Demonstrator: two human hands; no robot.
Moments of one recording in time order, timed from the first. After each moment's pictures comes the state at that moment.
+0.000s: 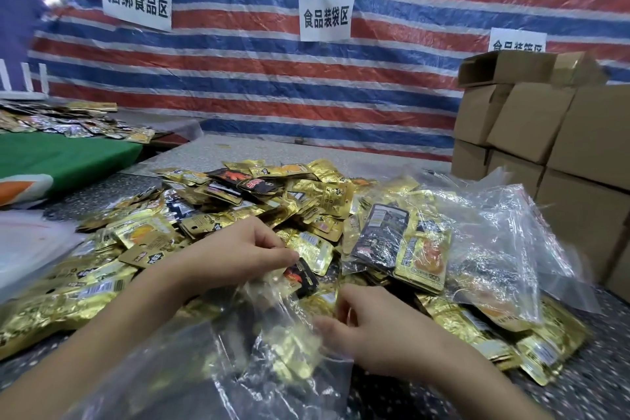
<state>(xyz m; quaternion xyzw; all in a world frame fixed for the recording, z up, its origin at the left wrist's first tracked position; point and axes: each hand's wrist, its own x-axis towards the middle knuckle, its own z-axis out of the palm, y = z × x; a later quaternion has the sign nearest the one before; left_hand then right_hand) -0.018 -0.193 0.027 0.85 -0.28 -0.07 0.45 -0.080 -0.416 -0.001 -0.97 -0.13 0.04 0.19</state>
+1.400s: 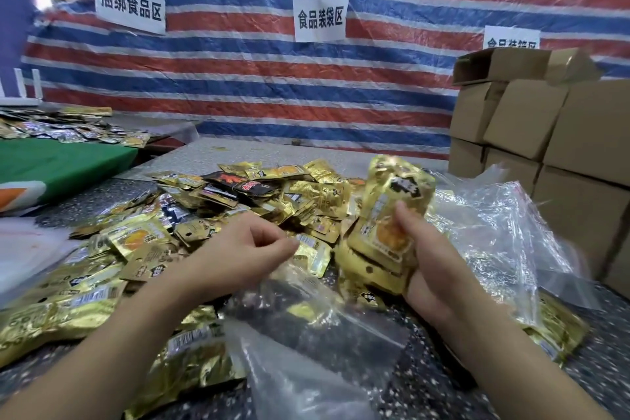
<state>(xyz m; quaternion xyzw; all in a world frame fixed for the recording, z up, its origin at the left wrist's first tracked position) -0.023 -0.203 0.021 0.82 -0.31 0.02 0.48 -0.052 -0.442 0.030 -0.56 0.01 0.00 0.83</state>
